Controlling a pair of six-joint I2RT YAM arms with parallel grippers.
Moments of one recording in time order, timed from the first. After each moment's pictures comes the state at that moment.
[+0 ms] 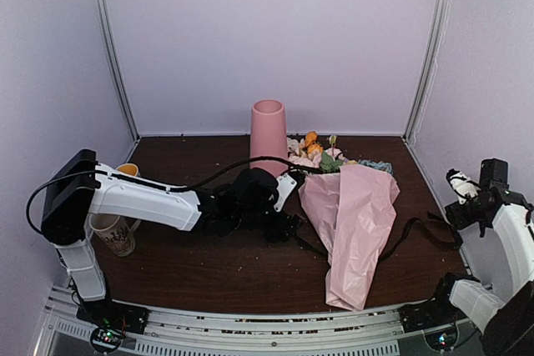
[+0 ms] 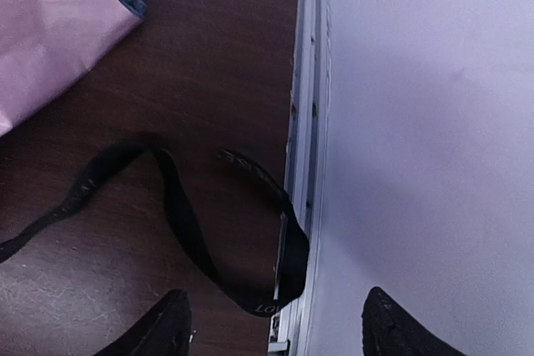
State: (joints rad) left arm -1.11 1.82 1.14 0.10 -0.20 -0.10; right arm -0.38 0.79 0.63 -0.71 0.03 -0.61
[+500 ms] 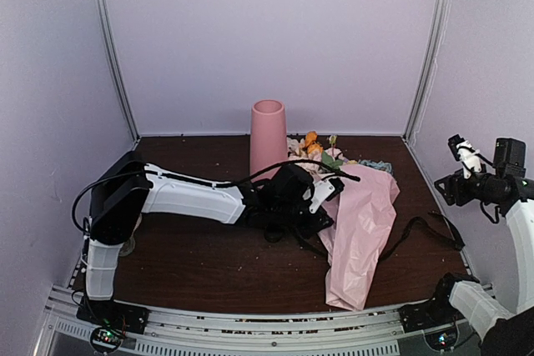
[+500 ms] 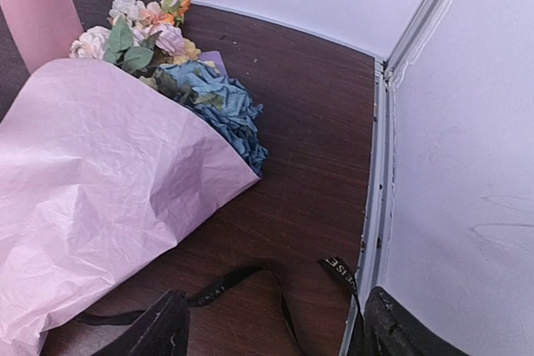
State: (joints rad) left arm -1.12 2.12 1.50 0.03 0.07 -0.03; right arm -0.34 0.72 0.84 -0.78 -0.39 -0.51
